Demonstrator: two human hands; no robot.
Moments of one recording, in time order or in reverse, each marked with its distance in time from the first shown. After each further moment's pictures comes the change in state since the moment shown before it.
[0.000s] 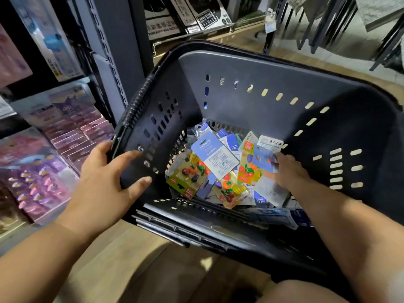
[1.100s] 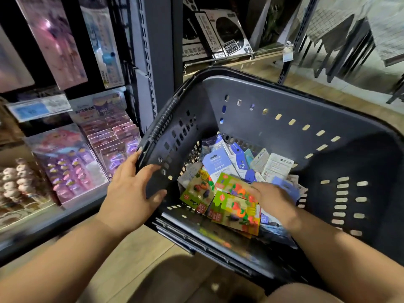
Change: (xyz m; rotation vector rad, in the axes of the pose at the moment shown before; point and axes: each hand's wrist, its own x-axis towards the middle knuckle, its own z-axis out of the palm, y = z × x) left_hand -0.039 0.006 -0.003 0.082 -0.044 -0.072; right_hand -0.075 -0.049 0.000 0.065 -0.066 -0.403
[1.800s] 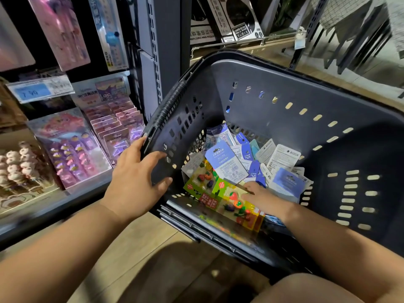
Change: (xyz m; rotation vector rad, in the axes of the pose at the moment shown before) left_hand 0.002 -0.002 0.001 -0.006 -0.017 0.009; right_hand 0.001 -0.023 0.020 0.302 -0.369 0.132
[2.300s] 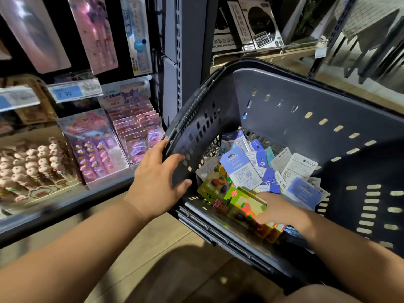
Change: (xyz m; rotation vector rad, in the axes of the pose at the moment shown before) left_hand -0.002 0.006 -0.004 0.008 -0.046 -0.018; right_hand -0.014 -0.011 -0.004 -0.134 -0.029 -0.031
